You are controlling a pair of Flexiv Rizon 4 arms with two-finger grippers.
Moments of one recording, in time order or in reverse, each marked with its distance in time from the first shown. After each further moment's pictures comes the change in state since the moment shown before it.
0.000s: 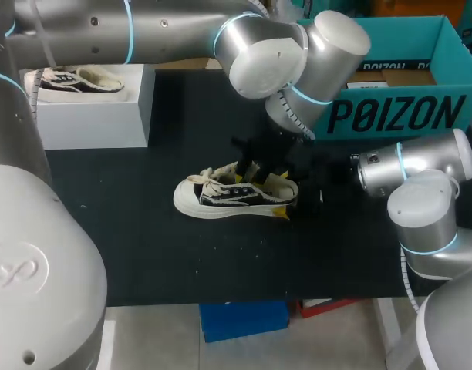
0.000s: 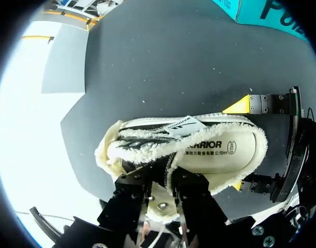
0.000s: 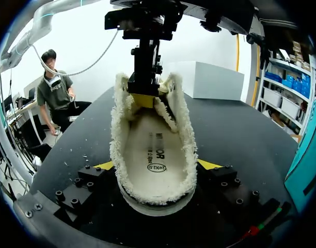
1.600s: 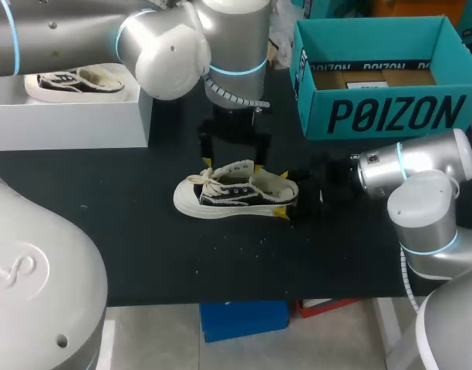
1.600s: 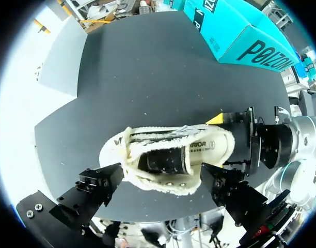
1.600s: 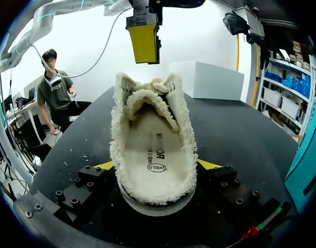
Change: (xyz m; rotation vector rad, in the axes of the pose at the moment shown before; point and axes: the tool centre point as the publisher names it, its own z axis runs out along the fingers) left arm -0.037 0.001 -0.034 0.163 0.374 -0.029; right arm 0.000 0.000 0.000 0.000 0.000 0.000
